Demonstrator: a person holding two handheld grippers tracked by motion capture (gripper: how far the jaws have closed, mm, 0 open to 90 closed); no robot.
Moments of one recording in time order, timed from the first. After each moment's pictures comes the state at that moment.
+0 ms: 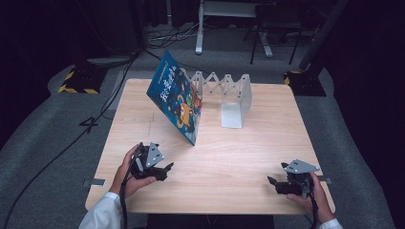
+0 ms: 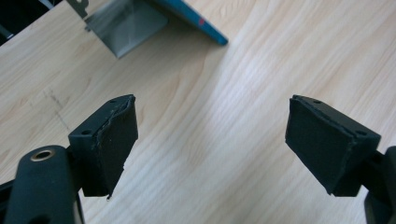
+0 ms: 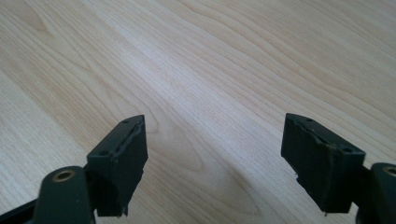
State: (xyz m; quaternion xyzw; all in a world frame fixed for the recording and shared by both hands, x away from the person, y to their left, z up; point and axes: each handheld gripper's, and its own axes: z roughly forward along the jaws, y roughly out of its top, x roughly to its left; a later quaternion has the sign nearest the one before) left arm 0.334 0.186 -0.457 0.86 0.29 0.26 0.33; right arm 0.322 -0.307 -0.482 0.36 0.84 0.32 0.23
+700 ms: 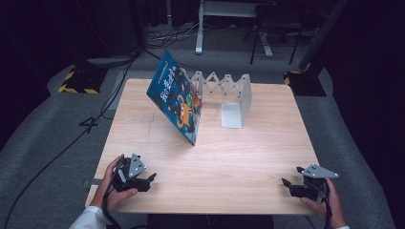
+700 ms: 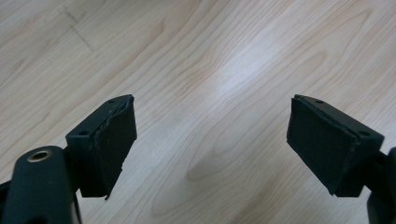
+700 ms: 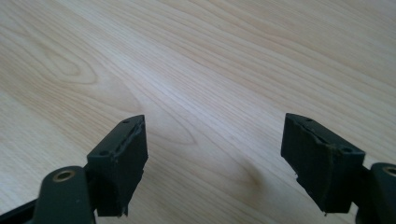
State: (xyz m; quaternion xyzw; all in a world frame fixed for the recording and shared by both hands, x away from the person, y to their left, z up) left arm 0.311 0.234 -0.481 0.86 0.35 0.25 0.29; right arm 0.311 -0.356 -0.493 0.42 0.81 0.33 0.24
